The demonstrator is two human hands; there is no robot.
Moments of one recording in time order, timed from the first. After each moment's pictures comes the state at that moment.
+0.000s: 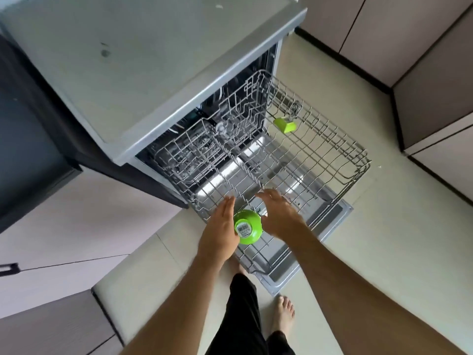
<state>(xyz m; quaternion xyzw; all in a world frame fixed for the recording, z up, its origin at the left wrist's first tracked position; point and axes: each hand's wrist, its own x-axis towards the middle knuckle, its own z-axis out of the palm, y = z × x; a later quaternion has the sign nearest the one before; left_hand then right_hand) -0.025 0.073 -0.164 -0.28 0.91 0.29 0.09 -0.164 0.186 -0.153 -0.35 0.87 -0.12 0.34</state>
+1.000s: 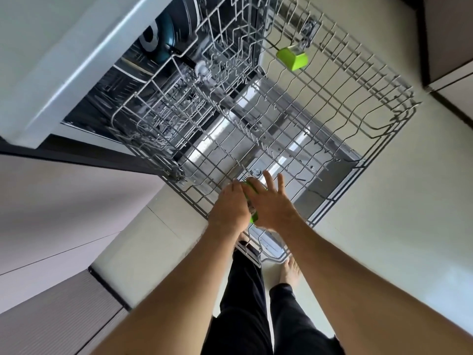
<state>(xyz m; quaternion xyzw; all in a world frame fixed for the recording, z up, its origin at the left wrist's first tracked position) -0.068 0.066 -0.256 -0.33 0.84 0.30 0.31 -0.136 0.169 -0.292 -0.49 0.81 0.07 0.32</state>
